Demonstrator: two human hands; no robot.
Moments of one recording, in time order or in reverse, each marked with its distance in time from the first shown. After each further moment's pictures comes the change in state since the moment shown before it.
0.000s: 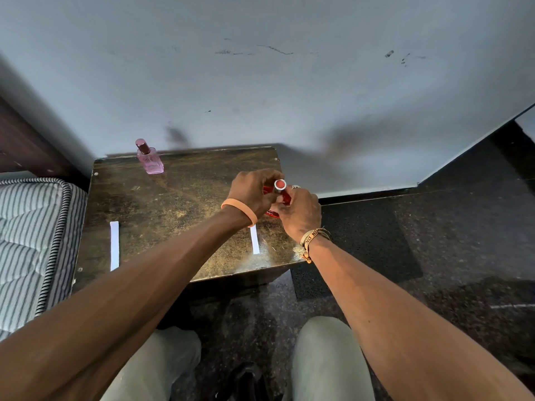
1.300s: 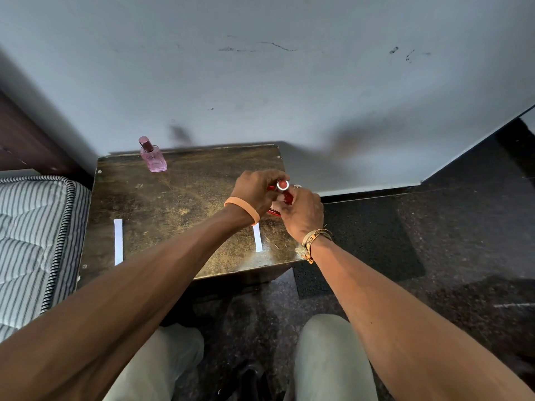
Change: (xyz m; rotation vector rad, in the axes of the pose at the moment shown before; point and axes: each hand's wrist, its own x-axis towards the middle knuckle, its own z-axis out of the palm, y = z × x) left_hand 0.001 -0.005 0.002 0.015 -0.046 0.025; right_hand -0.003 0.002 0.004 -0.009 -0.001 0.008
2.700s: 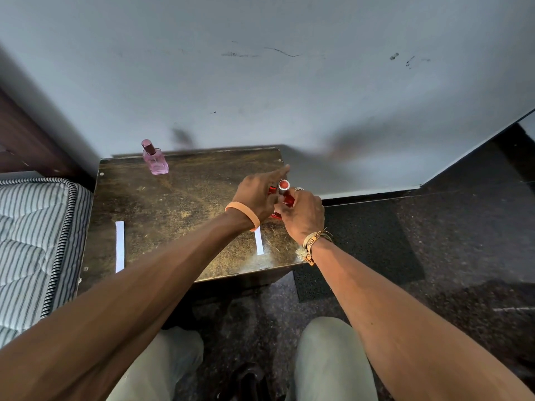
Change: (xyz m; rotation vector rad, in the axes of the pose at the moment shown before) left_hand -0.003 0.006 -0.004 0.022 0.009 0.003; right_hand 0.001 -0.005 -0.002 0.003 0.015 0.014
